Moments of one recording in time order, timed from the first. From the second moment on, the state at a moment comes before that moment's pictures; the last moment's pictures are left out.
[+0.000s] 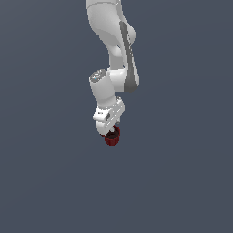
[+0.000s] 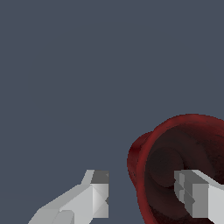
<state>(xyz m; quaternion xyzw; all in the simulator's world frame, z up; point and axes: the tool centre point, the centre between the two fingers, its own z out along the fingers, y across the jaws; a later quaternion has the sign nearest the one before) -0.050 -0.006 0.083 -0.86 -0.49 -0.13 0.06</state>
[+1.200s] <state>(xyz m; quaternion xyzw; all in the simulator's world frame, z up) -0.037 -0.008 0.091 -0.86 -0.49 -0.13 0.06</state>
